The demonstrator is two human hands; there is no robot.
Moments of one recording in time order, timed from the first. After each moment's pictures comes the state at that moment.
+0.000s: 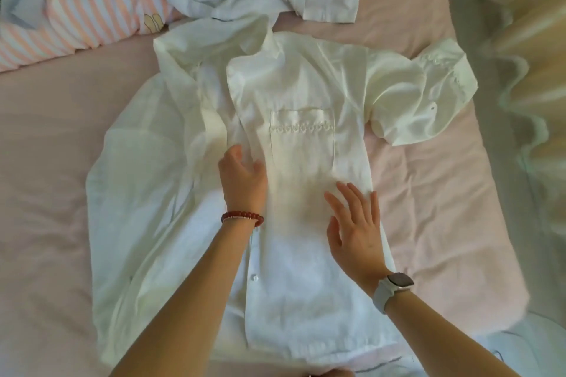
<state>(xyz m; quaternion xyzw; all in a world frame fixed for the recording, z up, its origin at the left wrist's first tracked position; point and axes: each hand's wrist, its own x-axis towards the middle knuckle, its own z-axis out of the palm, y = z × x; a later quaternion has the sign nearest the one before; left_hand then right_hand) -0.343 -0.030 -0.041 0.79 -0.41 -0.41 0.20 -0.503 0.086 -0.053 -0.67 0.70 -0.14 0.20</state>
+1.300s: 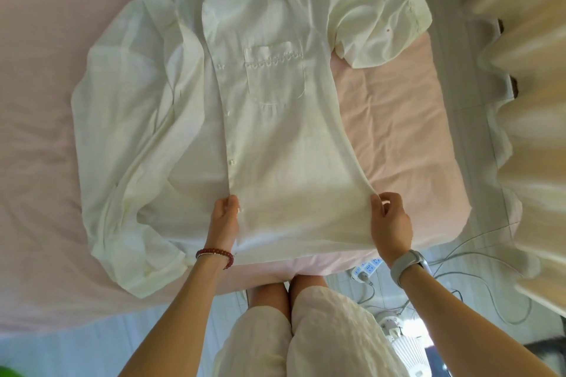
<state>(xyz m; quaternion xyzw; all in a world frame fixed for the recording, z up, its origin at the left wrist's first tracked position) -0.310 0.196 -0.040 0.77 -0.25 -0.57 0.16 -0.581 0.243 -0.038 -0.31 0.88 -0.13 0.34</state>
